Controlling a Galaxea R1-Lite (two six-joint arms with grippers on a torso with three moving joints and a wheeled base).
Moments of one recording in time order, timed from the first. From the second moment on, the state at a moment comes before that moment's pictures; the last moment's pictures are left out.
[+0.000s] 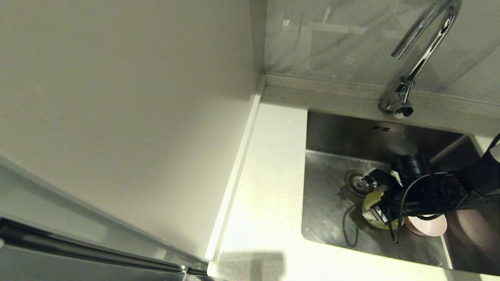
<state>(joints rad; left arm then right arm) 0.00 0.00 0.00 -0.01 0.00 -0.01 -0.01 2.06 -0.97 -0.16 0.02 -0.47</state>
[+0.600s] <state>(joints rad) 0.00 0.00 0.00 -0.01 0.00 -0.01 -0.15 1.62 -1.02 0.14 0.13 -0.27</state>
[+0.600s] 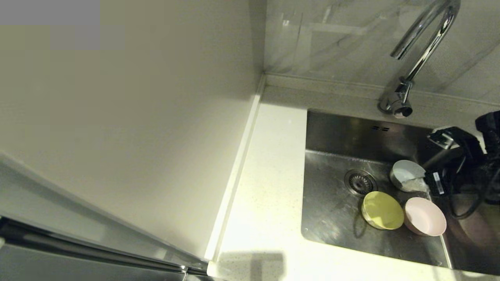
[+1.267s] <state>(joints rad) 0.00 0.00 0.00 -0.01 0.00 -0.01 -0.19 1.71 -1.91 0.75 0.27 0.00</state>
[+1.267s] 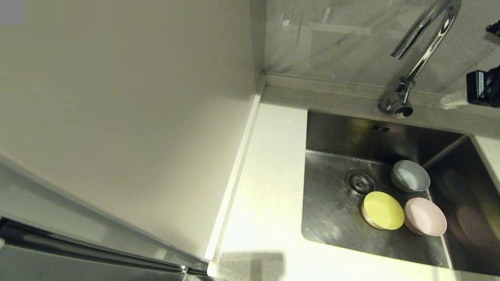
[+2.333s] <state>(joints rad) 0.00 0.00 0.00 -0.01 0.00 -0.01 -0.64 2.07 -1.98 0.61 0.78 0.16</state>
